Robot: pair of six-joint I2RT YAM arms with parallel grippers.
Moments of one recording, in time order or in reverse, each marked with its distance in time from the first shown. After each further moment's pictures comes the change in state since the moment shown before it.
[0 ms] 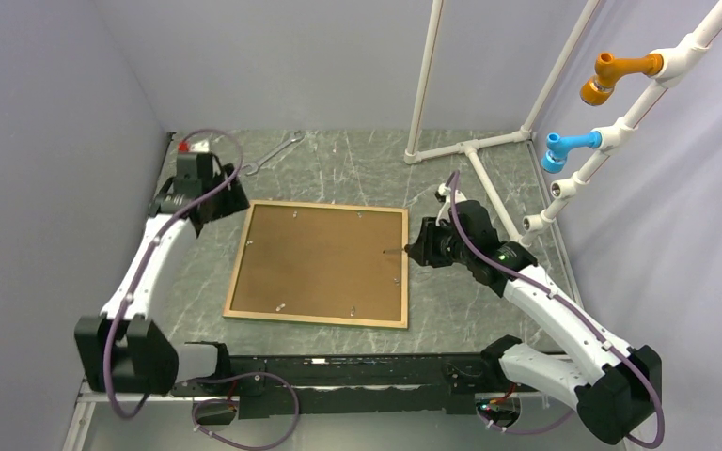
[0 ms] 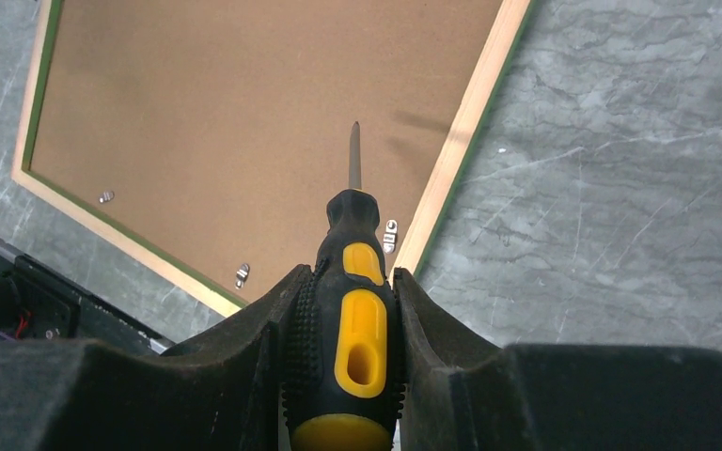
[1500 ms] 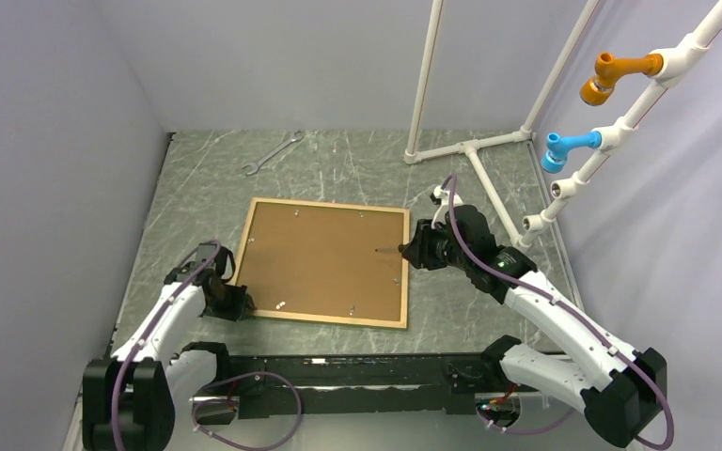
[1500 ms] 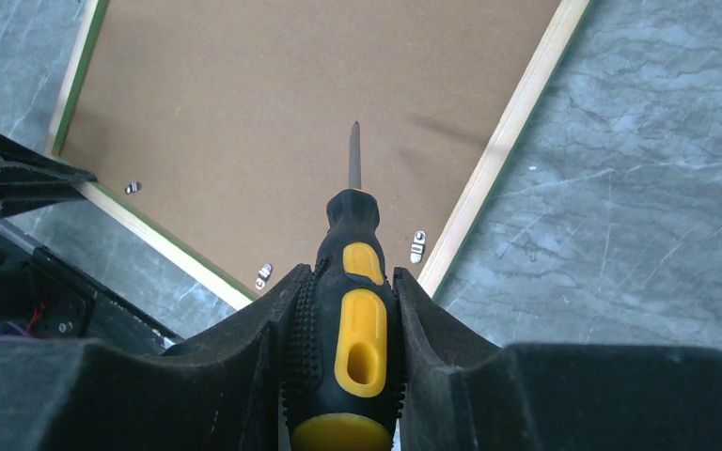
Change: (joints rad) left arm 0.019 -0.342 -0.710 -0.268 0.142 -1.101; right arm 0.074 -0.035 -0.014 0.043 0.031 0.015
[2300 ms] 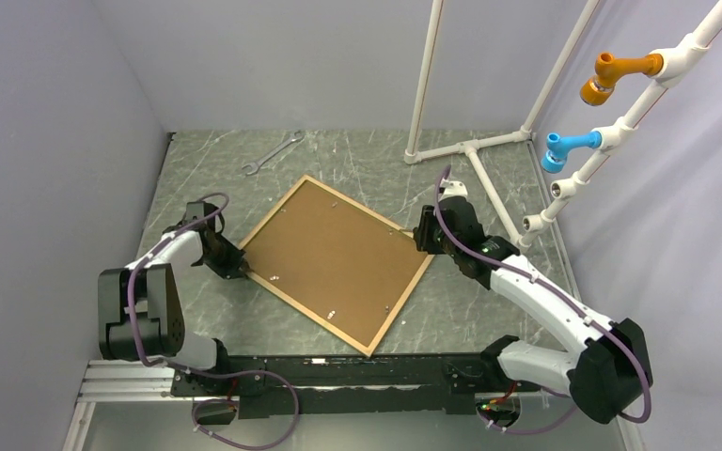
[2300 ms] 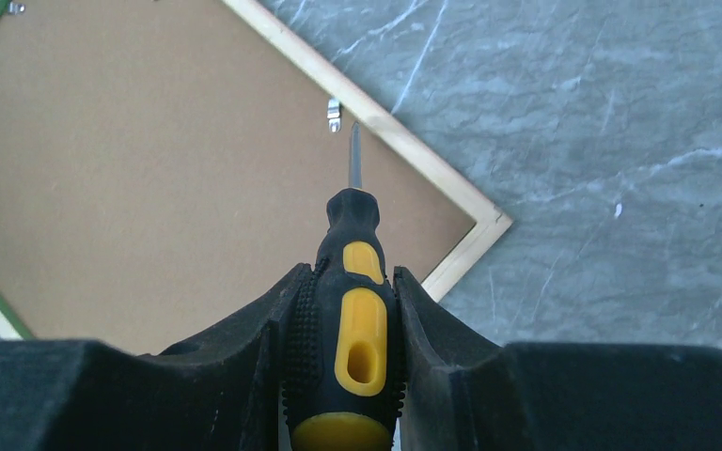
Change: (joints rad) left arm 0.138 0.470 0.288 0.291 0.116 0.590; right arm -0.039 0.142 0.001 0.100 0.259 -0.003
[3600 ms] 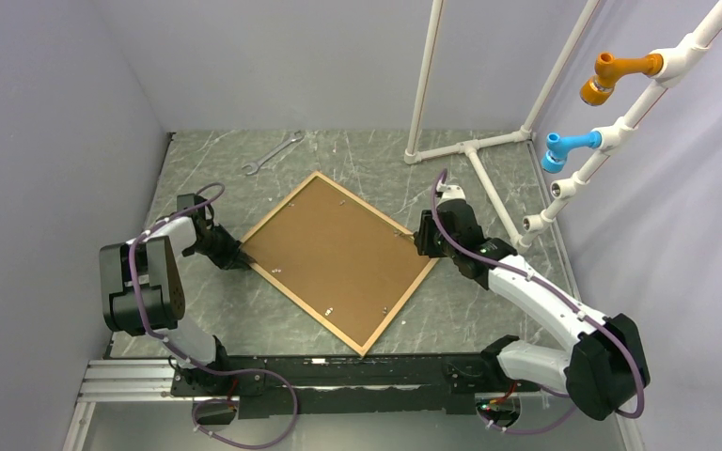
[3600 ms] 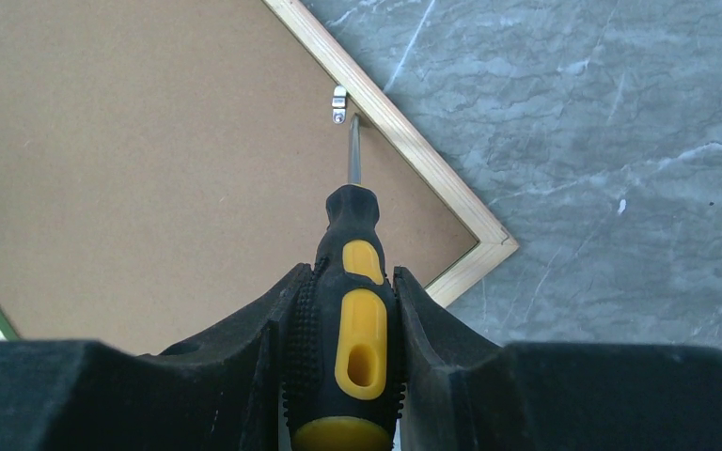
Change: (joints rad) left arm 0.091 0.169 0.106 0.021 0.231 0.182; right arm -0.041 0.037 -0.039 0.052 -0.051 -0.045
